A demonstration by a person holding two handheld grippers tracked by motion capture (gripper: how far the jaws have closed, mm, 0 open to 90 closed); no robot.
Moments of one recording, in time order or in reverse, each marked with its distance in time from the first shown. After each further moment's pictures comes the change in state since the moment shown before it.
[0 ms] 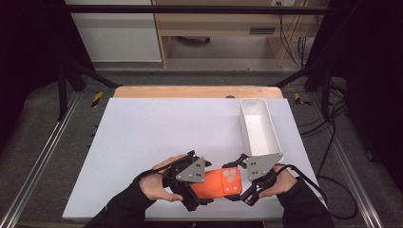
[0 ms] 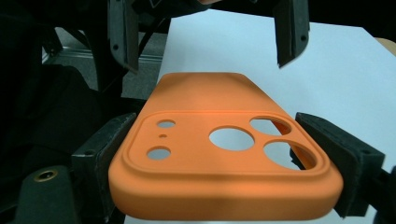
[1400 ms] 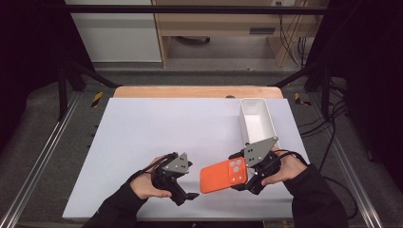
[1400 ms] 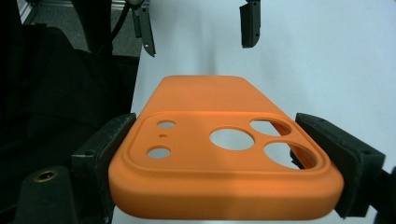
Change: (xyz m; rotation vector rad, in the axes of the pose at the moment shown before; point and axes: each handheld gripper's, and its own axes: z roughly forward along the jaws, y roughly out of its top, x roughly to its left) left arm 0.016 -0.057 0.002 0.082 0.023 -0.226; right arm -0.020 0.034 -0.018 0.250 -0.007 0.024
